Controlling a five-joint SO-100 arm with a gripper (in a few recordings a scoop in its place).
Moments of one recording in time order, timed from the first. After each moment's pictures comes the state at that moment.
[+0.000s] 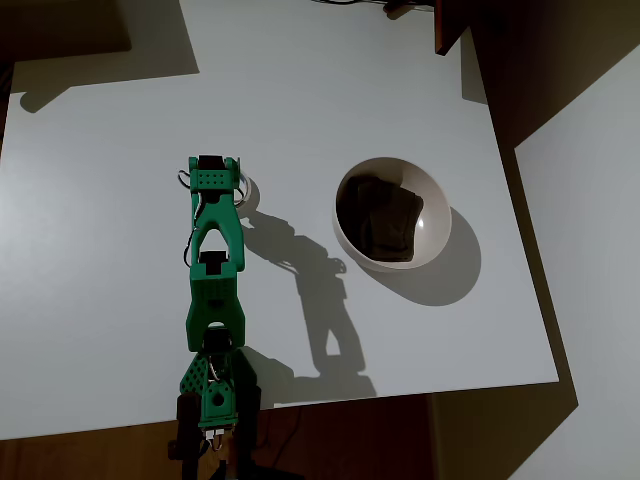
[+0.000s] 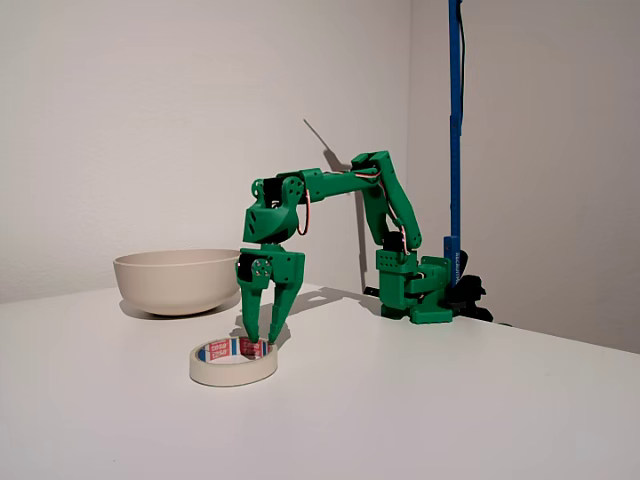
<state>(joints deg) 0.4 67.8 73.1 69.4 12.7</state>
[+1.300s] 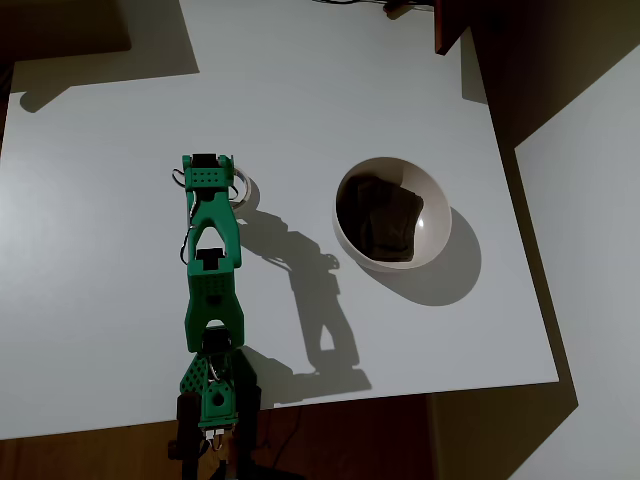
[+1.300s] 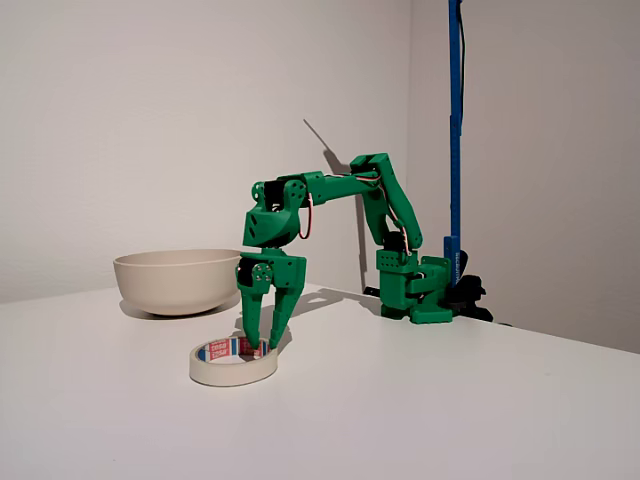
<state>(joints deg) -1.1 64.5 68.9 69.6 14.6</state>
